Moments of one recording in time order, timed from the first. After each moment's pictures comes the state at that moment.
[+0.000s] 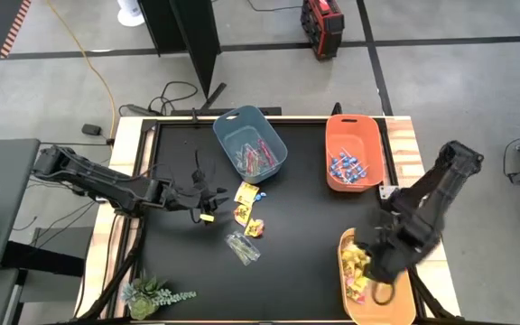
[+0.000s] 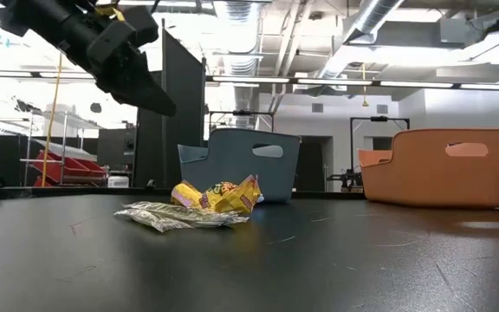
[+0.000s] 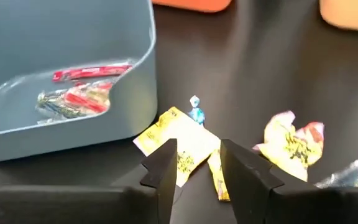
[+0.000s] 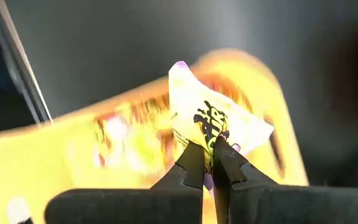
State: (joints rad) left arm -0.18 1.13 0.59 -0.04 -0.49 -0.25; right arm 0.87 1.36 1.29 -1.38 0.18 1.21
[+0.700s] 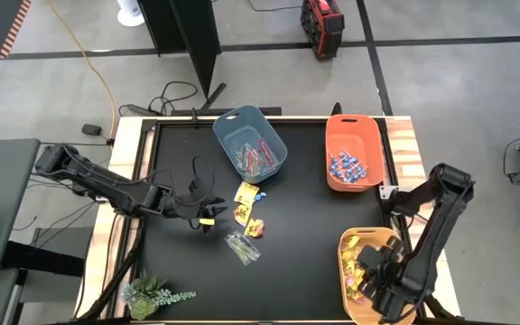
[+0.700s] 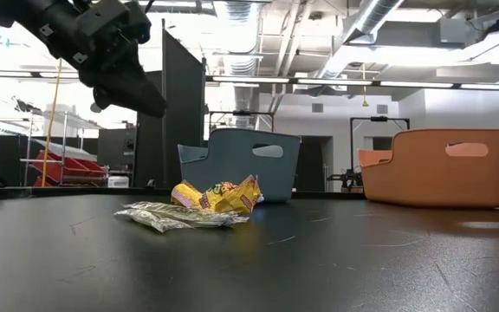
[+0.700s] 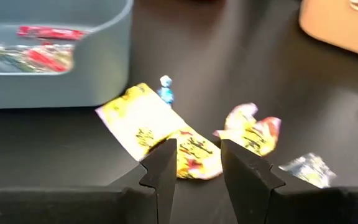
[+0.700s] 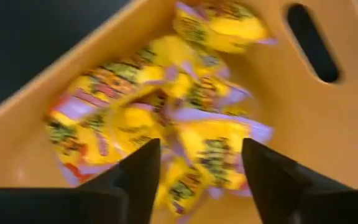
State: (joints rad) left arm -0.28 1.15 0.61 -0.10 -0.50 -0.52; right arm 1.07 1.64 1.29 -1.41 0.17 1.73
